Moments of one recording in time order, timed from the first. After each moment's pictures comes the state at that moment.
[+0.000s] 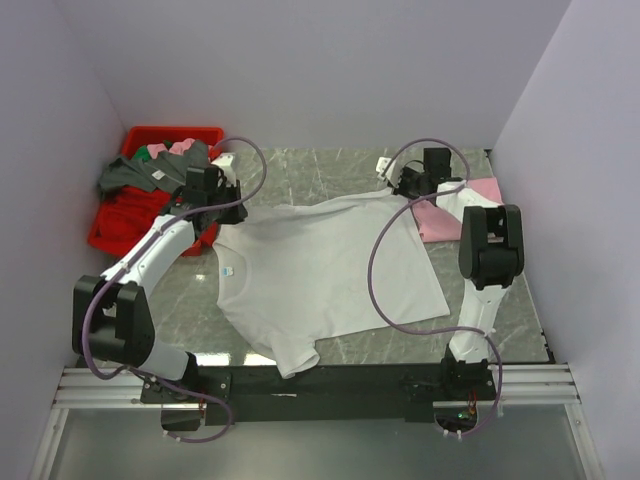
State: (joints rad) left arm -0.21 1.47 1.11 -0.31 0.16 -0.21; right arm 0.05 2.05 1.44 -0.15 -0.50 -1.17
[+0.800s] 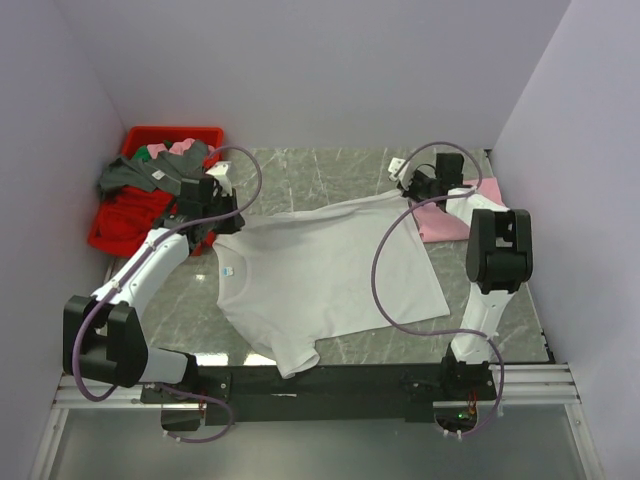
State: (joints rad) left arm -0.21 1.36 1.02 -0.33 0.17 -0.22; right arm -0.01 1.99 1.34 -0.07 -0.57 -1.10
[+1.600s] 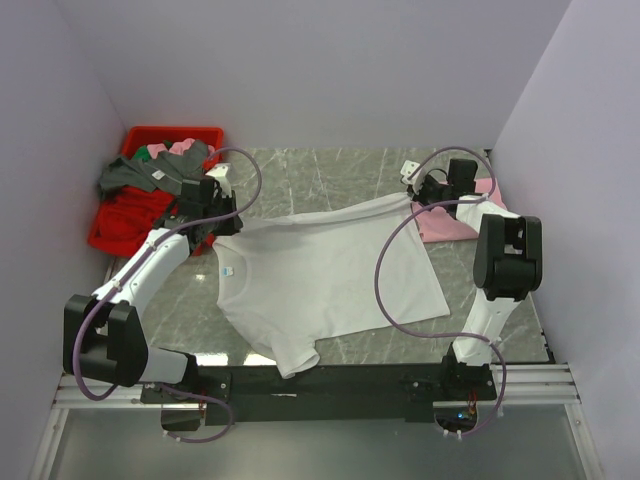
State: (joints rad) left arm -0.21 1.36 1.00 -0.34 0.13 -0.23; right arm -0.08 1.92 1.23 -0.01 -0.68 -1.05
